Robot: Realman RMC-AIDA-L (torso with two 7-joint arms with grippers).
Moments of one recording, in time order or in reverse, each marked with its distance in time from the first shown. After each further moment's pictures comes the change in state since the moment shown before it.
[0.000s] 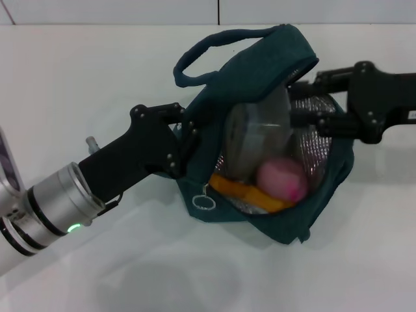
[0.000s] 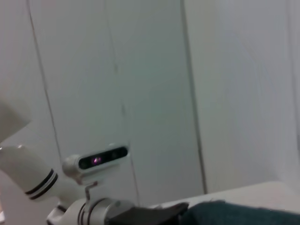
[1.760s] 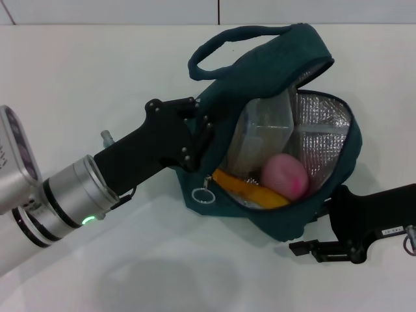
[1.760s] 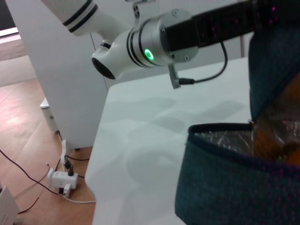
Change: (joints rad) left arm -0.027 -0.003 0.002 0.037 -0.001 -0.044 -0.003; right arm -0.024 0.011 -0.159 0.253 -0.268 0.132 -0.296
